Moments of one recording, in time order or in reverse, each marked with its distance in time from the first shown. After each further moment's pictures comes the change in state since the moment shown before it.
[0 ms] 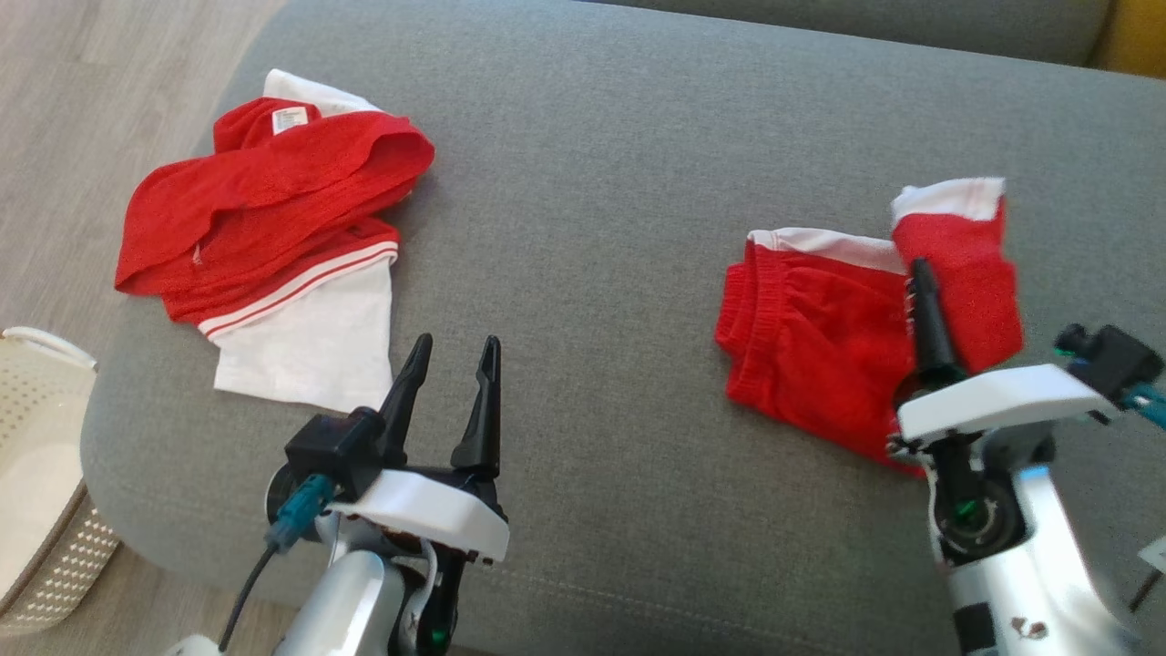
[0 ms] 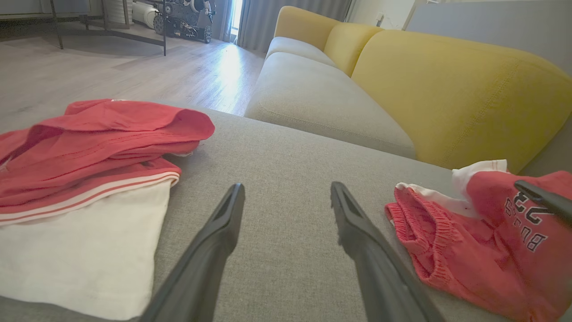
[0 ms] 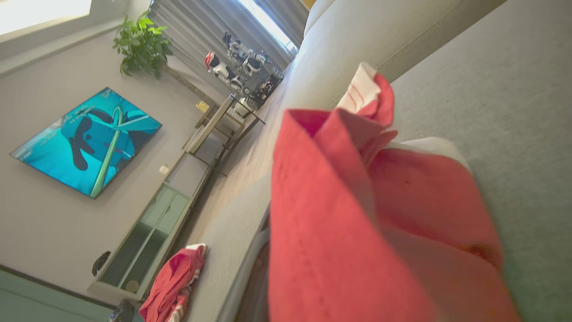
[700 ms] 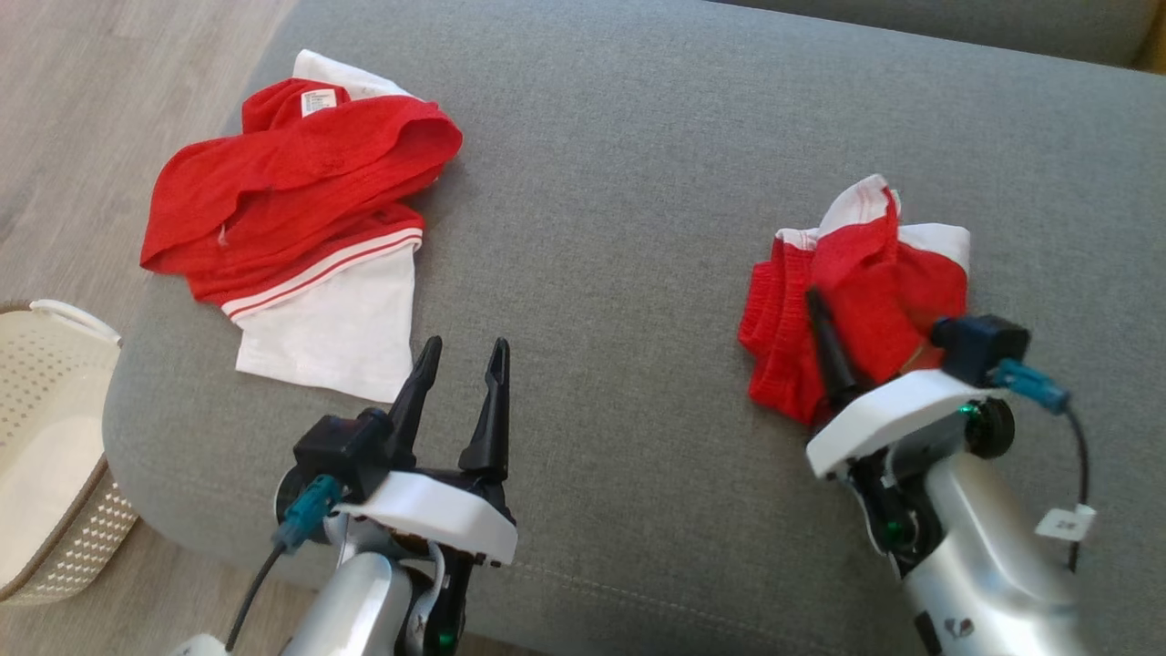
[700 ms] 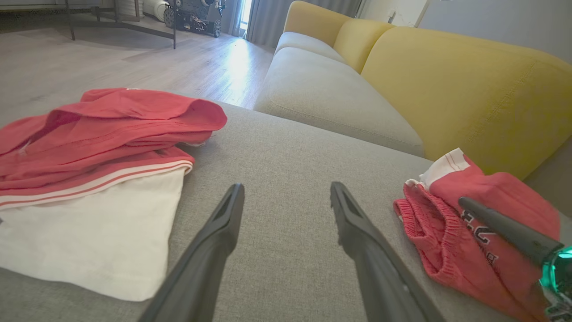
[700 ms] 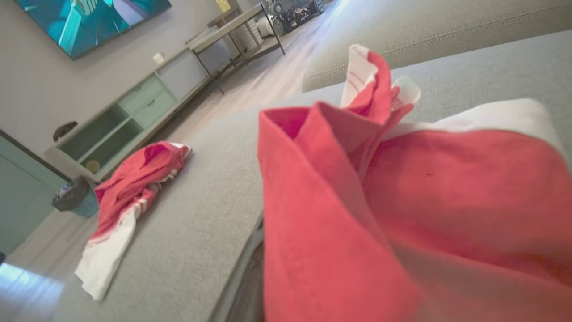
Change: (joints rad) left arm 0.001 0.000 -0.020 -0.002 -0.018 0.009 0.000; right arm -0.073 -0.041 0.215 0.163 -0.291 0.000 -0.055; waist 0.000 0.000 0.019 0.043
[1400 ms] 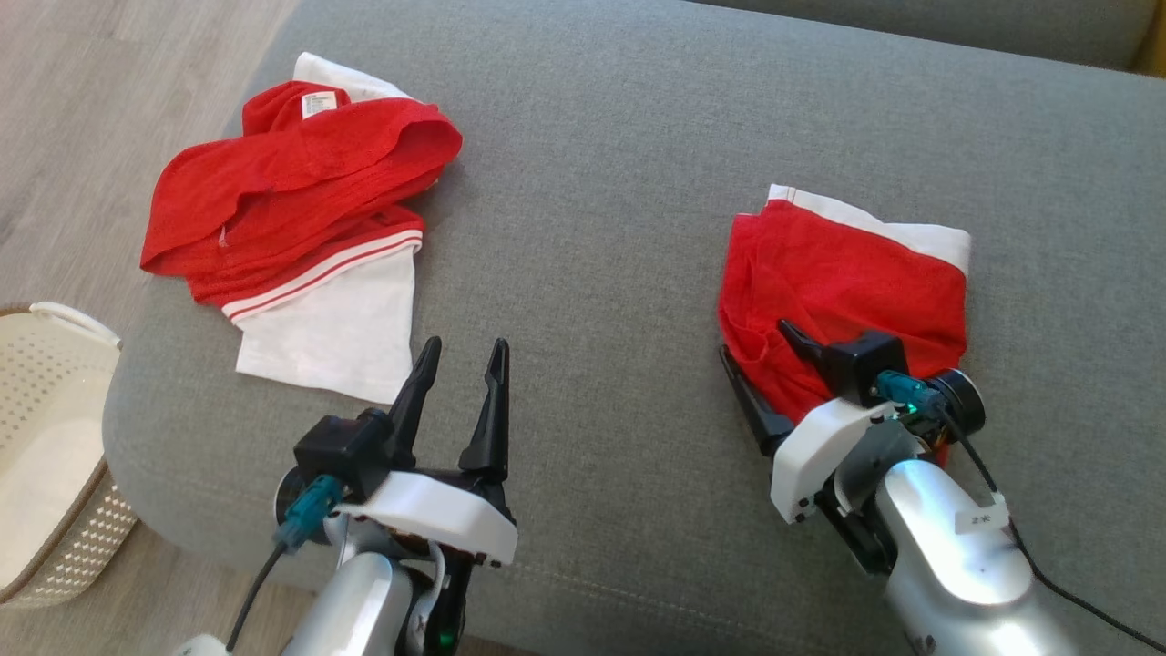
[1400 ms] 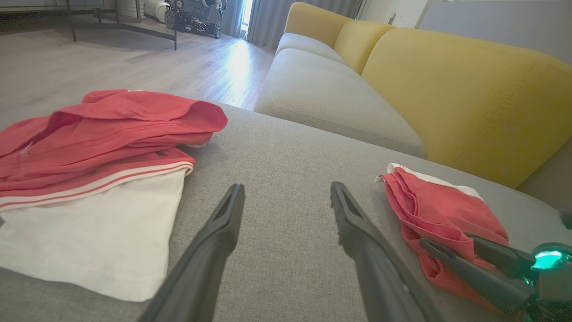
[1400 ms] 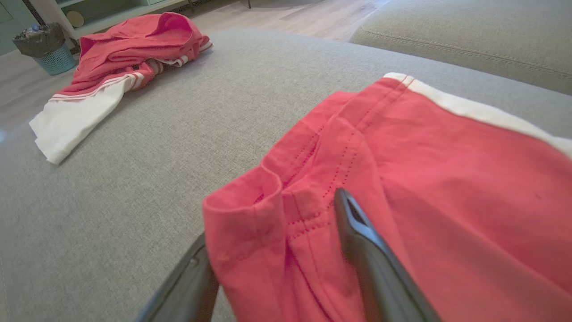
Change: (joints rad) left arm 0.000 0.000 -0.003 0.000 0.000 0.006 0.000; right arm -0.046 -0.030 0.148 0.101 -0.360 0.000 0.037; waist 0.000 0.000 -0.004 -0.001
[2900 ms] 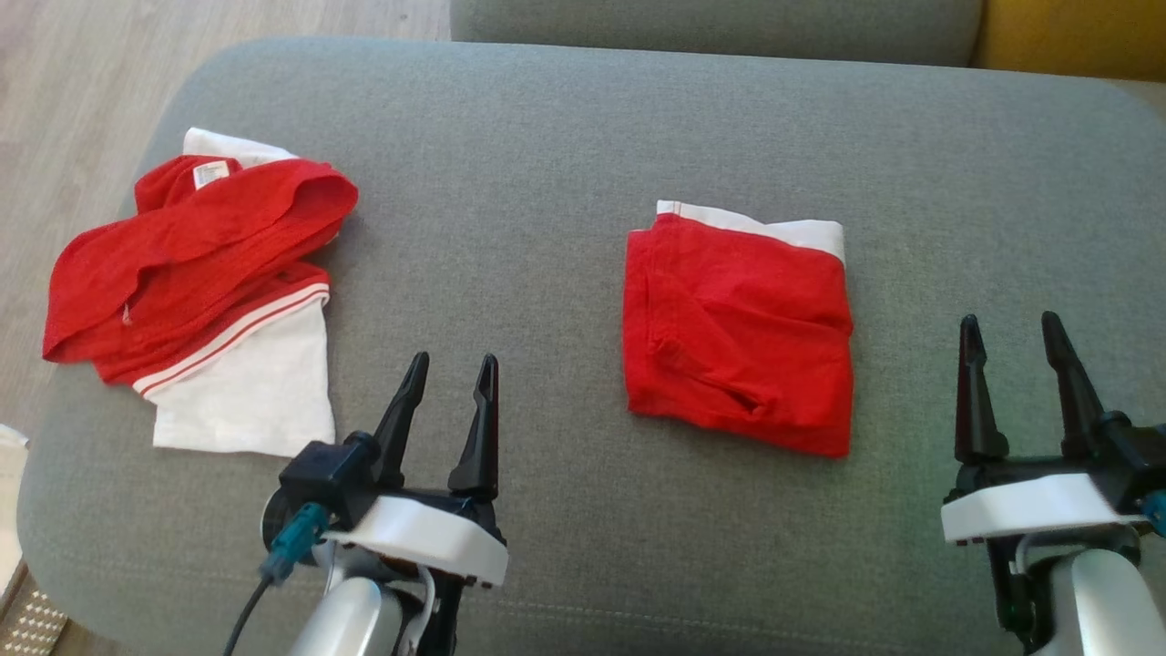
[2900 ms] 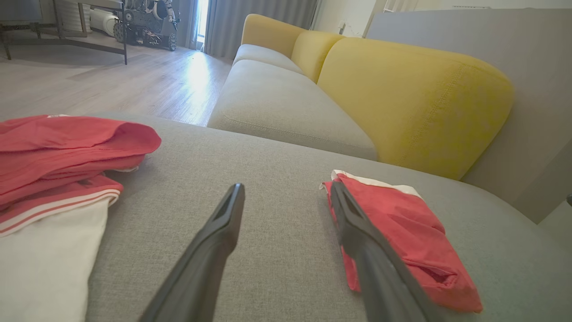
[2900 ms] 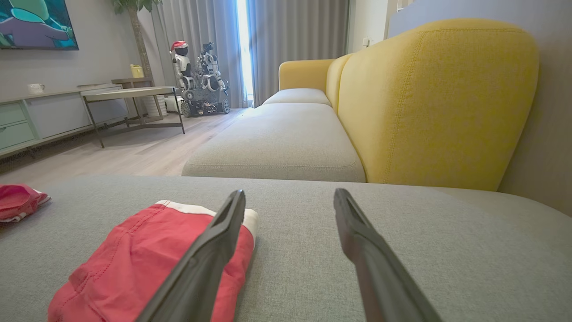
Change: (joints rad) left arm 0.064 0.001 0.031 -0.063 0.037 -0.008 0.000; right arm 0.341 0.072 -0.509 -0.468 -0.129 0.000 -0.184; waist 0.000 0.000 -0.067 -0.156
